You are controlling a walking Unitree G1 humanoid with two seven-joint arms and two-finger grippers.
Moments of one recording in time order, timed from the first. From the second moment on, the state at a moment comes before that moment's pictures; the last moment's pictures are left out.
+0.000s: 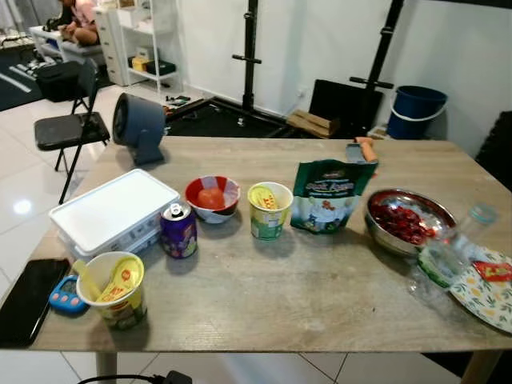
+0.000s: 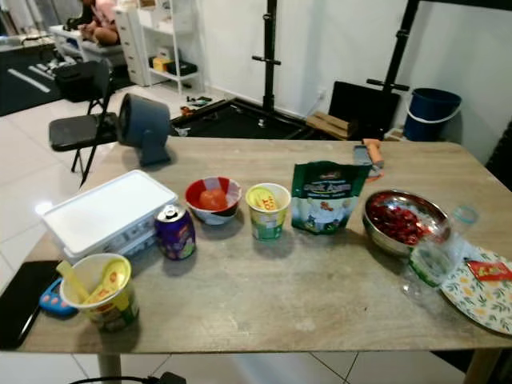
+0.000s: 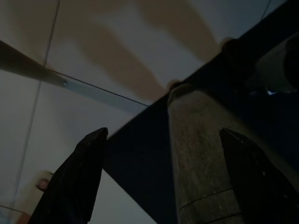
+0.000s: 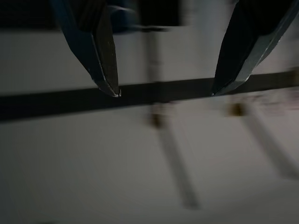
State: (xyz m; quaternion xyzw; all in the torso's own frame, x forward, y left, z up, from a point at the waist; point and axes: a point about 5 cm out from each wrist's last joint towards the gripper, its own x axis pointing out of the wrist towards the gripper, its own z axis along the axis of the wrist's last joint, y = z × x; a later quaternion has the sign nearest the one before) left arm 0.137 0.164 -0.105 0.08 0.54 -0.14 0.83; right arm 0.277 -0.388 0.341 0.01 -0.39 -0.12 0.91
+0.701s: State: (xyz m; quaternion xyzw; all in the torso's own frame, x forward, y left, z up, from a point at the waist) left arm 0.137 0.165 -0.105 0.08 0.53 -0.14 0.83; right arm 0.304 -0.137 0.250 -0.13 -0.16 0.52 0.83
